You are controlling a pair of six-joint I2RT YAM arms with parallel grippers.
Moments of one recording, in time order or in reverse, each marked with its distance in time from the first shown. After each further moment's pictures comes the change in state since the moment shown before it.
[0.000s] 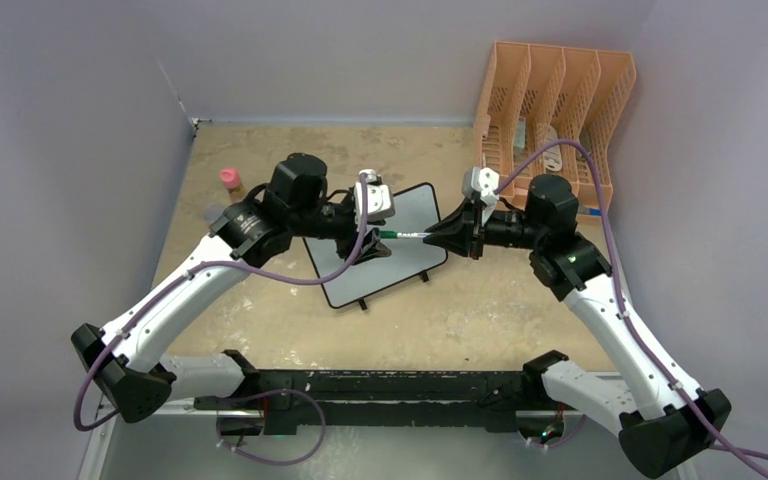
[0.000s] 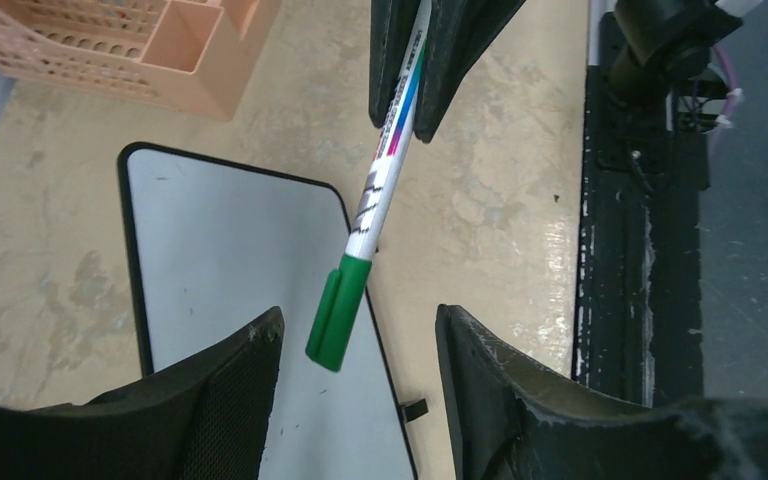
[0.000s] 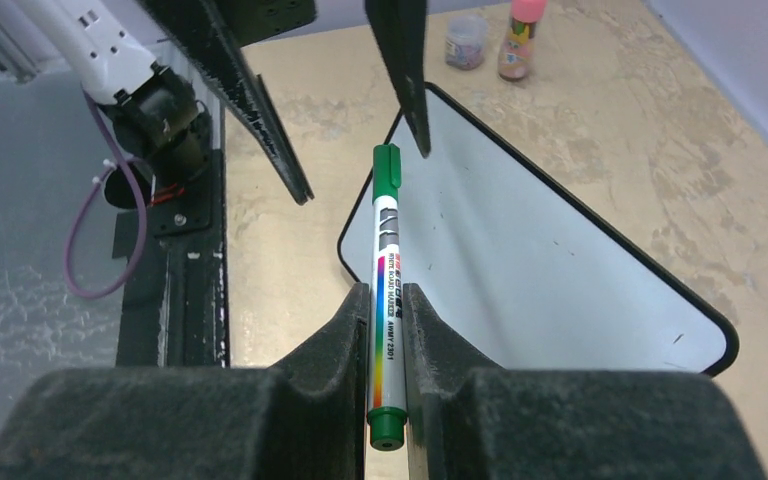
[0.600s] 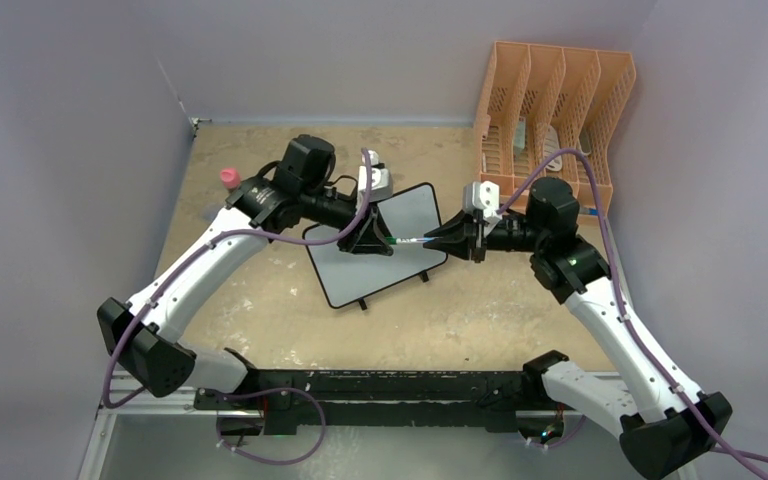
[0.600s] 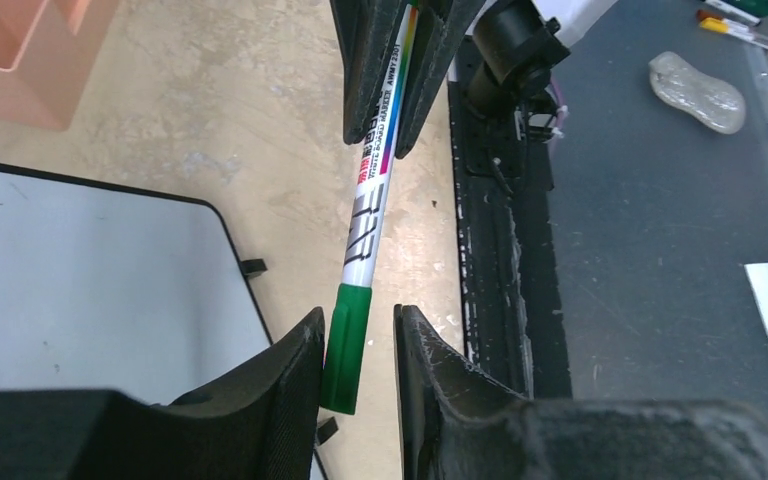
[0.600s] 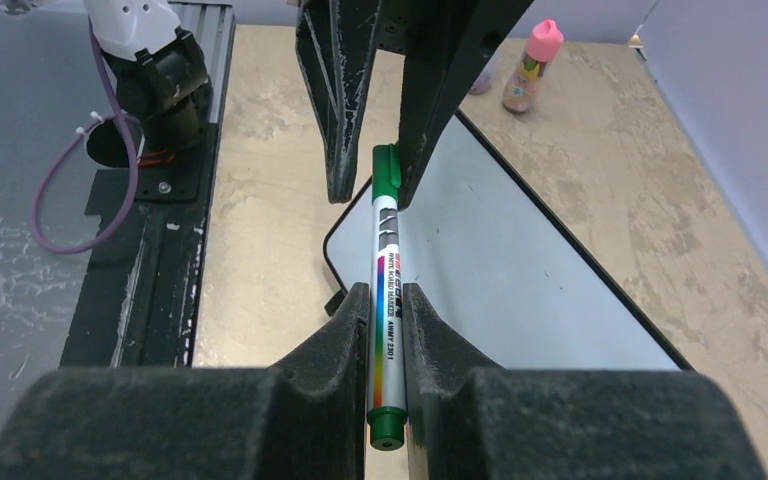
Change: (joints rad) left arm 0.097 0.159 0.107 -0.112 0.355 -0.029; right arm 0.000 -0.016 -0.015 -0.005 -0.095 -0.186
